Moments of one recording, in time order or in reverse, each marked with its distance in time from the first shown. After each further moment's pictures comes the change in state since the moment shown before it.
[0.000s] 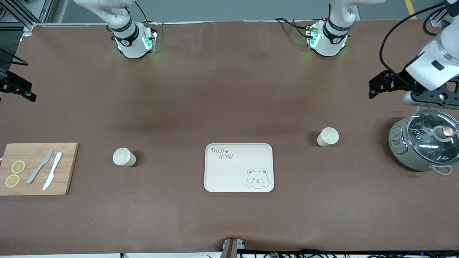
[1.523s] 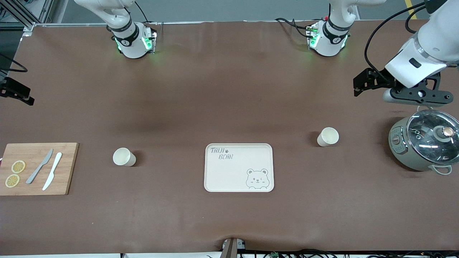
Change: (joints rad) left arm -0.003 0.000 -0.045 -0.004 0.000 0.000 -0.049; right arm -0.015 0.004 0.000 -0.009 -0.021 0.012 0.032
